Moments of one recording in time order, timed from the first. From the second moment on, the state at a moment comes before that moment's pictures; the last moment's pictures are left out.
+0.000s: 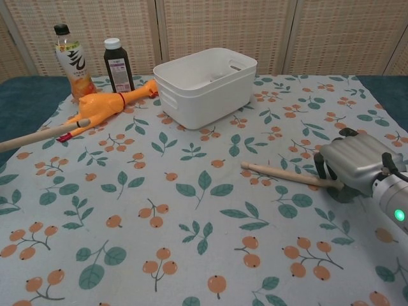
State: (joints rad) left arm -0.25 -1.56 -0.03 -1.02 1.54 1.46 0.12; right arm 0.50 -1.79 0.14 -1.38 -0.97 1.24 -1.03
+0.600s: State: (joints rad) left arm -0.25 -1.57 -0.04 -1.00 1.53 1.45 0.13; right arm 0.51 -1.79 0.12 -1.37 -0.98 1.26 -1.02
